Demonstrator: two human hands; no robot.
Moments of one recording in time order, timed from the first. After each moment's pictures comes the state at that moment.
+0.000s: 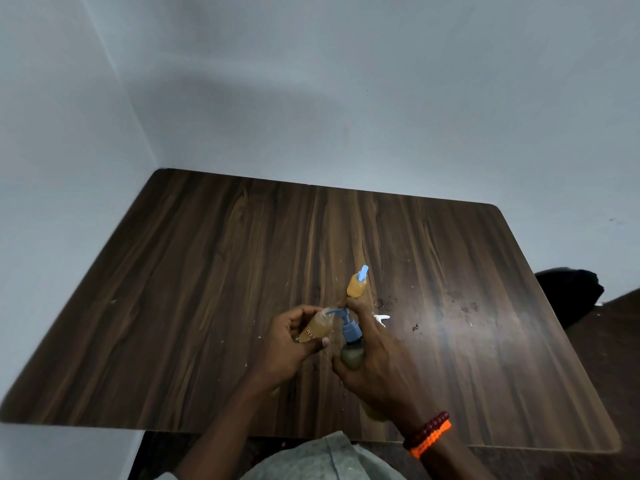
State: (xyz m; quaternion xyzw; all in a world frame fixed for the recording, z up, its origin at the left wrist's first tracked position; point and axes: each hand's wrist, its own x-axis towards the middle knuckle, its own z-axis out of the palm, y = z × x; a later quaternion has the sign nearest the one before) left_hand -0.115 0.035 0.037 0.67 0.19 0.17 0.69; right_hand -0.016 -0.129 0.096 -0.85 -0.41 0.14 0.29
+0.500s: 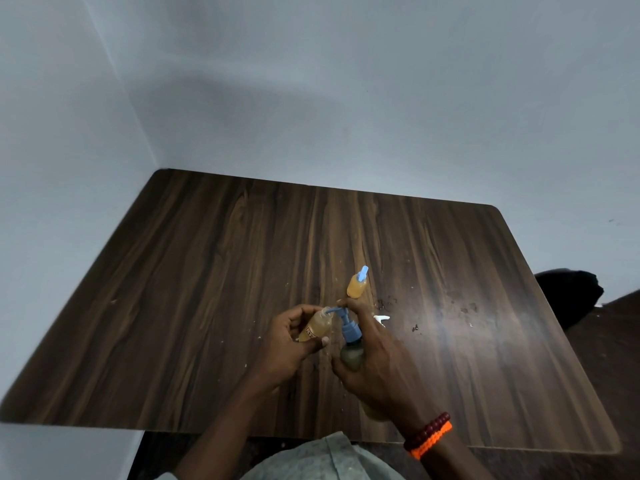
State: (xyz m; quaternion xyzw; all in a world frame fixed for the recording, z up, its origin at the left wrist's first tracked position) left_hand -0.114 0.035 0.037 0.66 0.21 0.17 0.70; right_hand -0.016 -0.129 0.098 -0.85 -0.41 0.15 0.28
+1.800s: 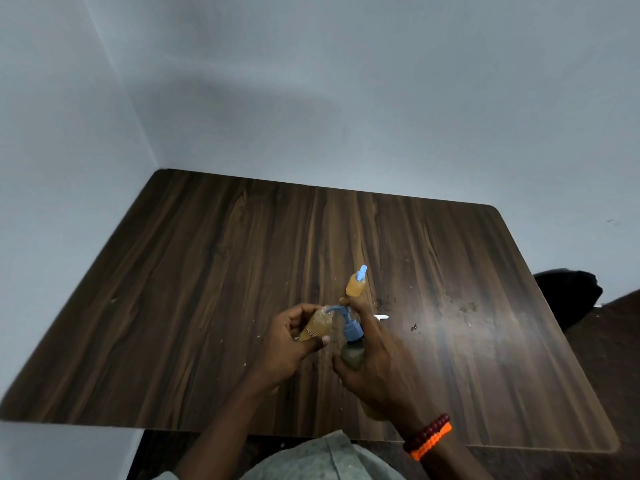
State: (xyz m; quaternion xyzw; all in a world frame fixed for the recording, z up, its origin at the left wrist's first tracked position) left_hand -0.113 0.033 0.034 0.66 0.20 0.16 0.71; right_hand -0.018 -0.132 0.103 -0.85 -0.41 0.15 0.30
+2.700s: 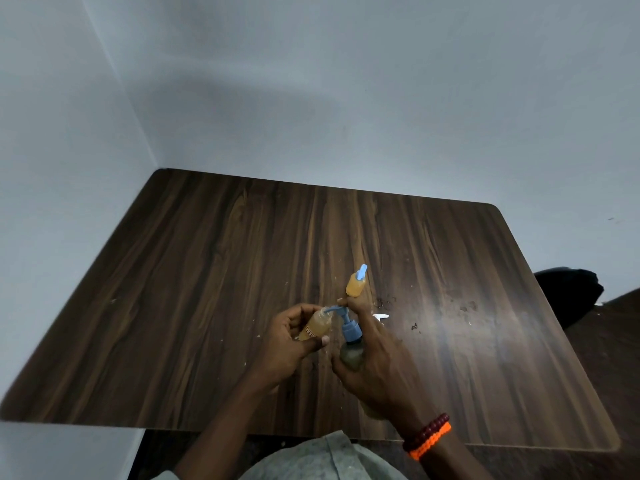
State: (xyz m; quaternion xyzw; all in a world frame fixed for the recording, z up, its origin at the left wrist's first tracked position) left_hand -0.113 0.033 0.035 0.65 0.20 0.17 0.71; right_hand -0.020 -0.132 0.101 -0.85 -0.41 0.13 0.30
